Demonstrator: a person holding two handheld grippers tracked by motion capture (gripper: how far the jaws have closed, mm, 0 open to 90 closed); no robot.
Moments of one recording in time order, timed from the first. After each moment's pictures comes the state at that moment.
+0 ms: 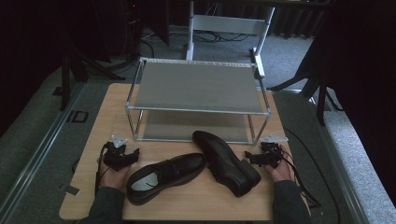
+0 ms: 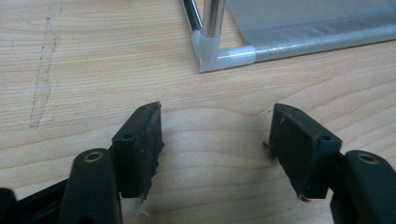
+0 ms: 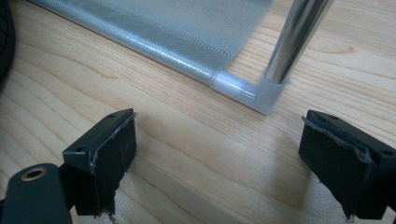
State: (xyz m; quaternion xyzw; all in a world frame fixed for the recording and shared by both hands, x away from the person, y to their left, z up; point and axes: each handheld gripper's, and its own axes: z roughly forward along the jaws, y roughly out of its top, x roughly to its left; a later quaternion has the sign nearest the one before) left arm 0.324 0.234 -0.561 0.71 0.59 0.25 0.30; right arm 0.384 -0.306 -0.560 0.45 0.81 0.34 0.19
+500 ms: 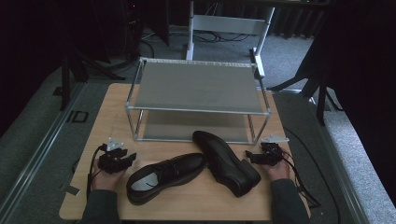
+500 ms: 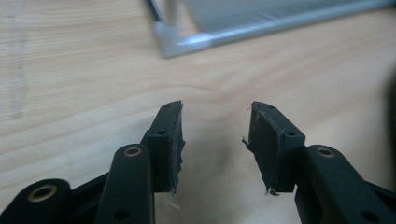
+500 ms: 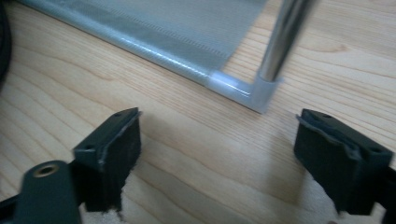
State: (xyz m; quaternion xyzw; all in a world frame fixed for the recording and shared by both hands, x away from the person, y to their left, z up) left arm 0.298 0.245 -0.543 0.75 0.53 0.18 0.35; right arm 0.381 -0.308 -0.559 0.46 0.80 0.34 0.20
